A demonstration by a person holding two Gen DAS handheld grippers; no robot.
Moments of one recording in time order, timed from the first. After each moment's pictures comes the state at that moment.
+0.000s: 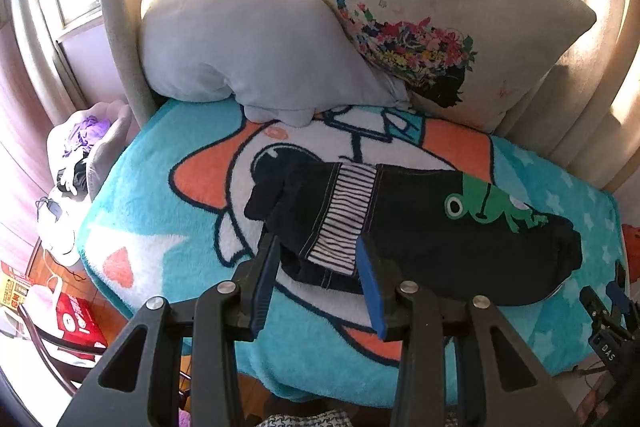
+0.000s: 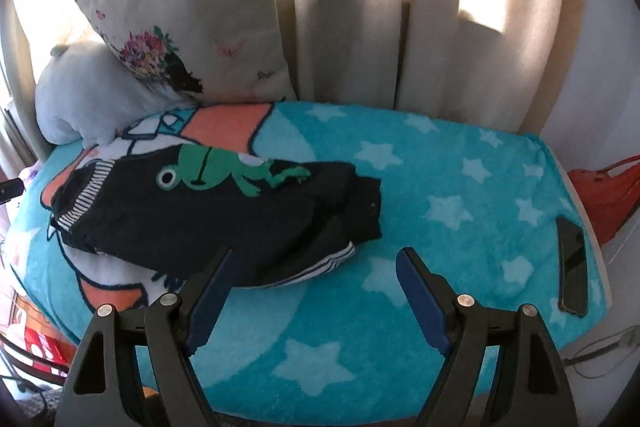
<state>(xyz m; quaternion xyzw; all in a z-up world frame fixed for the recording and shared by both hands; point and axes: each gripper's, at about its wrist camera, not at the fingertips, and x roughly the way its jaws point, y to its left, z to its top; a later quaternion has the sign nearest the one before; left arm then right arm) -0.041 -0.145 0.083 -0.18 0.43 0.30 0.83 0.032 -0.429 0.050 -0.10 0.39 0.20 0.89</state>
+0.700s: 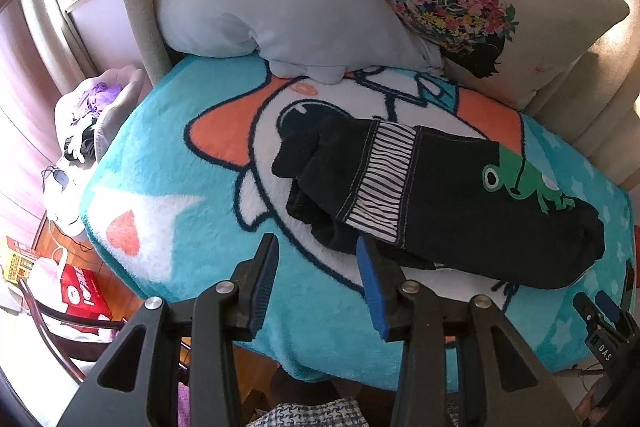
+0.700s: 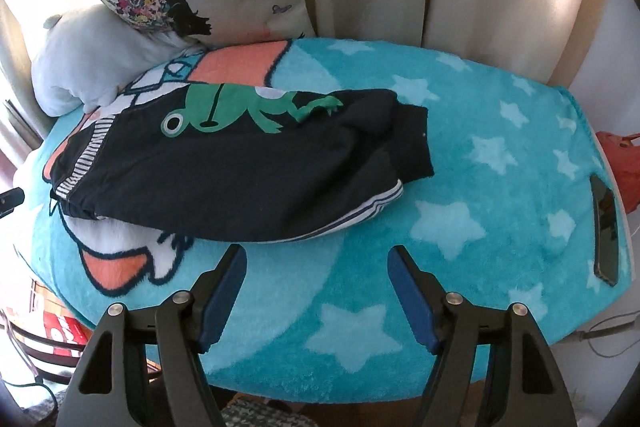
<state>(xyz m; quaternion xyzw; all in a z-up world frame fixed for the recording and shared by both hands) -0.058 -0.130 0.053 -0.20 0.47 0.31 0.80 0.038 -0.415 0.017 -0.10 0.46 0.22 0.85</state>
